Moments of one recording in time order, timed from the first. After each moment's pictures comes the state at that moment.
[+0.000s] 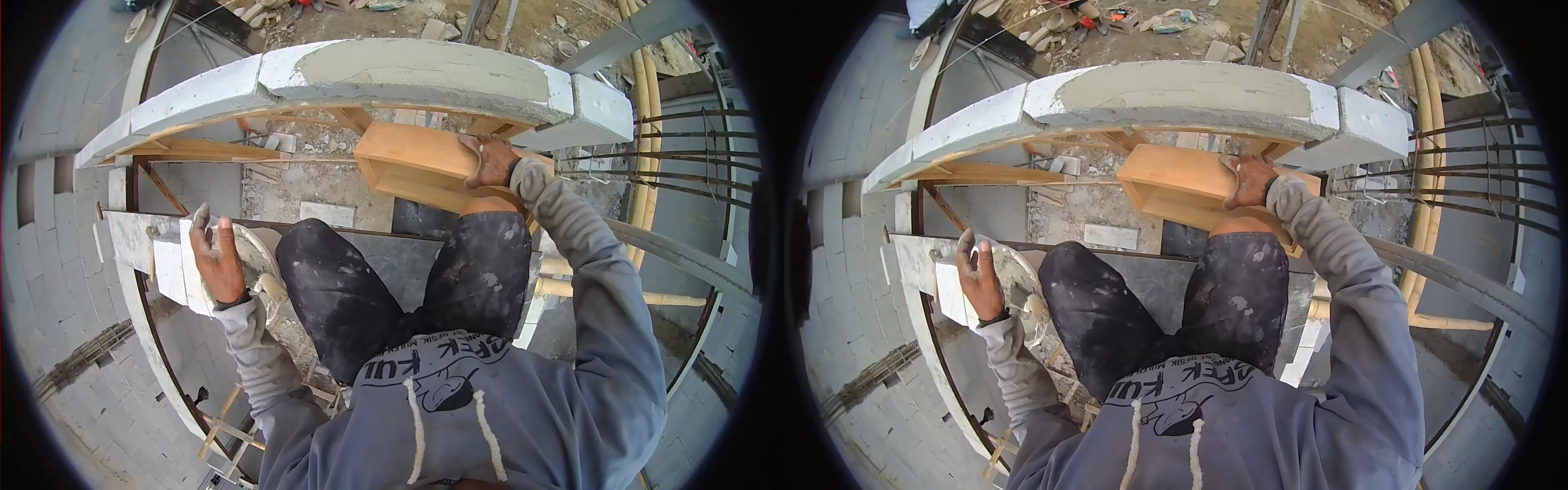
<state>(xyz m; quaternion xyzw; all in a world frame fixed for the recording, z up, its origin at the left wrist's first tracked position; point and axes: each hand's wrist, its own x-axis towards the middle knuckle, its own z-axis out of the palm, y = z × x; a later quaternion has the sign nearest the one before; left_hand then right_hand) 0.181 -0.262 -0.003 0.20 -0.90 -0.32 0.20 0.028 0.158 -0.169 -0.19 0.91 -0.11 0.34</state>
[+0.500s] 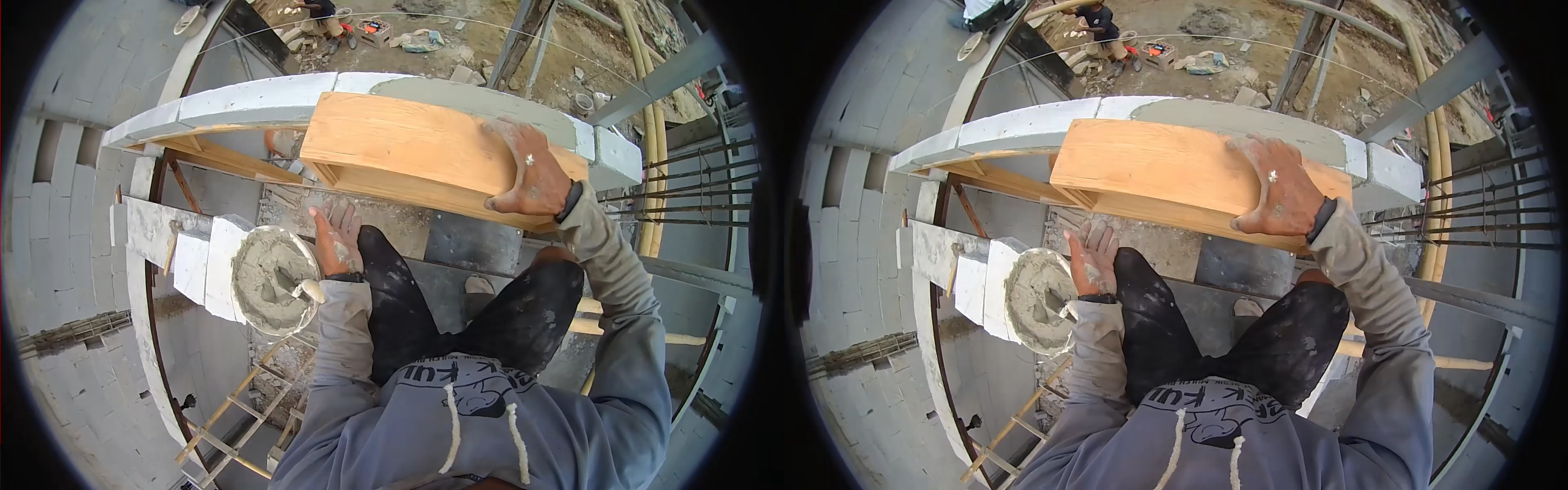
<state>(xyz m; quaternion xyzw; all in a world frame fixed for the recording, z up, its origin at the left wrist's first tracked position) 0.173 -0.220 -0.076 0.33 -0.46 -0.81 0.15 0.046 0.072 0.032 -0.35 0.90 -0.27 0.03</state>
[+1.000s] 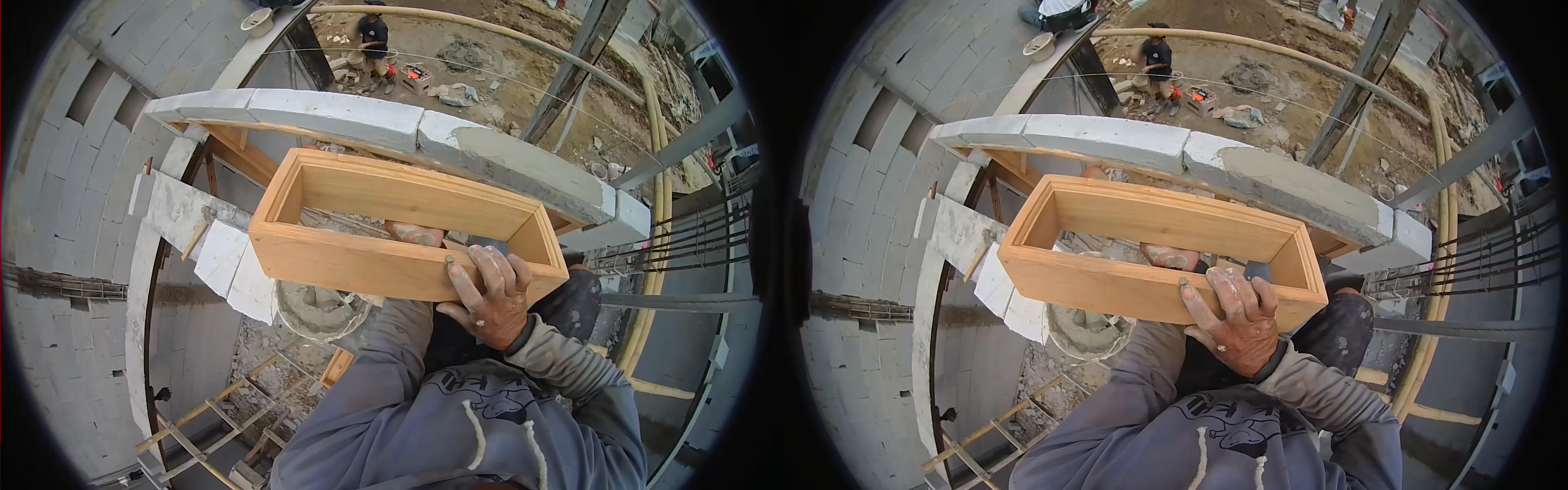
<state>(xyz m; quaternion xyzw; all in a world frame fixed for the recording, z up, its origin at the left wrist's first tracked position) 0.168 -0.258 -0.066 0.02 -0.08 -0.99 0.09 0.225 -0.080 0.072 -0.41 0.87 -0.17 -0.21</state>
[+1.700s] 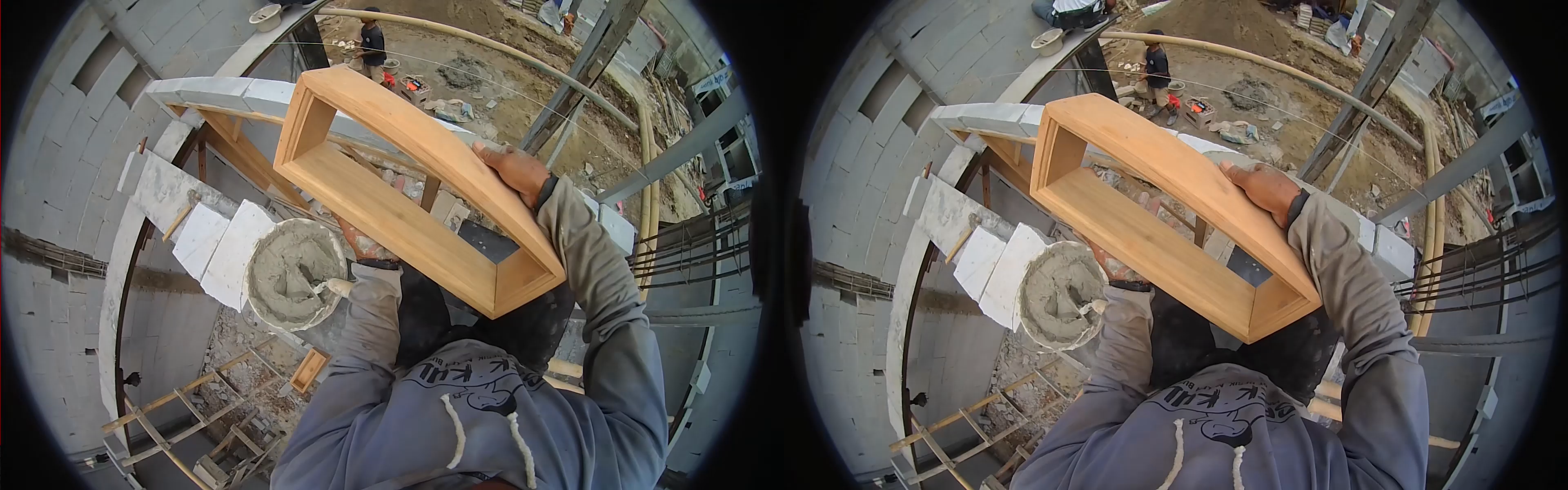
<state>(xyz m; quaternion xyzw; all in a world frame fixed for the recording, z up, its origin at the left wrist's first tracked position) 0.174 -0.242 -0.037 -0.05 -0.08 -0.98 0.17 0.042 -0.060 0.092 -0.04 0.85 -0.46 0.26</state>
